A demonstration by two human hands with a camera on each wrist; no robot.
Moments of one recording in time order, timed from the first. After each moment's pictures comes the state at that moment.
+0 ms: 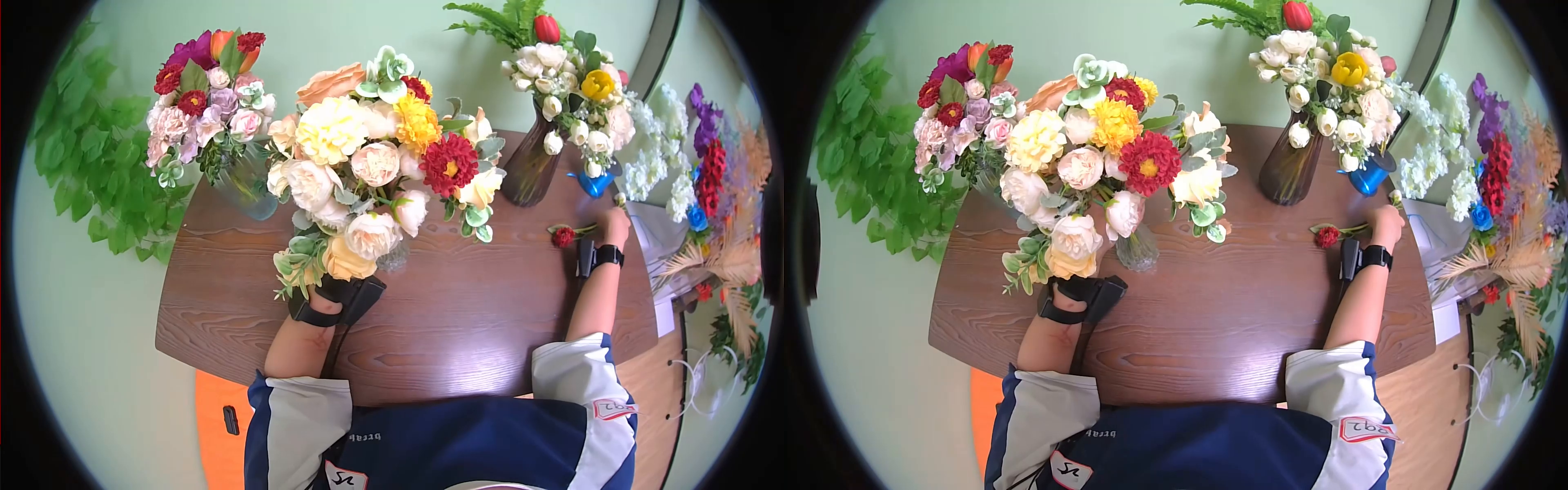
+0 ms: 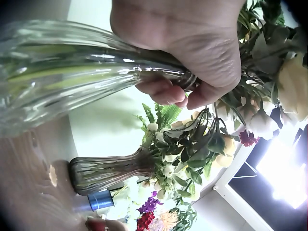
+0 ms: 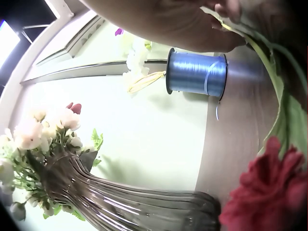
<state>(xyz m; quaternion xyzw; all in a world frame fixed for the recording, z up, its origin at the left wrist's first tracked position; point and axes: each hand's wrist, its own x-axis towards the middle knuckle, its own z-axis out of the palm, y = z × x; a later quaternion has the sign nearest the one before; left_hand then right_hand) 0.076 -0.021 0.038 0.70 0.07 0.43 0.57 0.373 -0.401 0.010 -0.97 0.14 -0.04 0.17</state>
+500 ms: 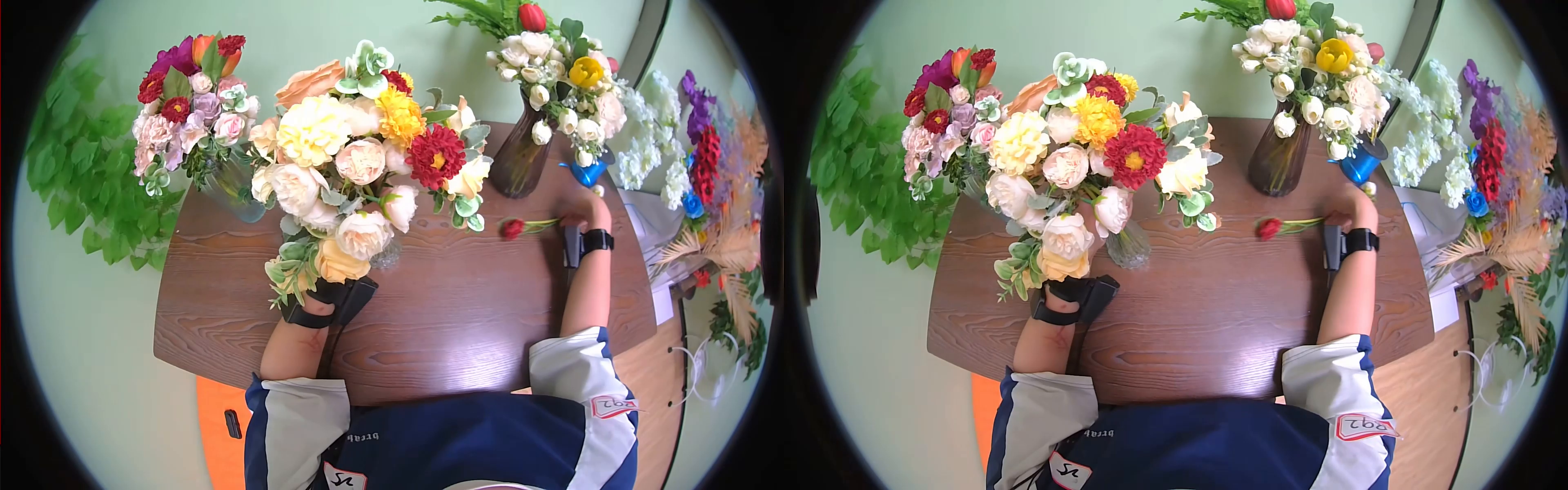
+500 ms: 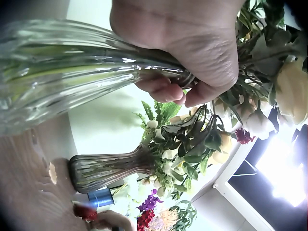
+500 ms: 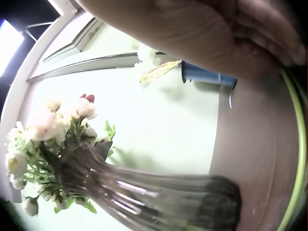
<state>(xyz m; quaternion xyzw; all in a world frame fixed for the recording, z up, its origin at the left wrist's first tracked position) 0.081 -0.026 0.037 0.72 0.06 0.39 0.57 0.359 -0.357 0.029 -0.94 -0.02 0.26 0.21</state>
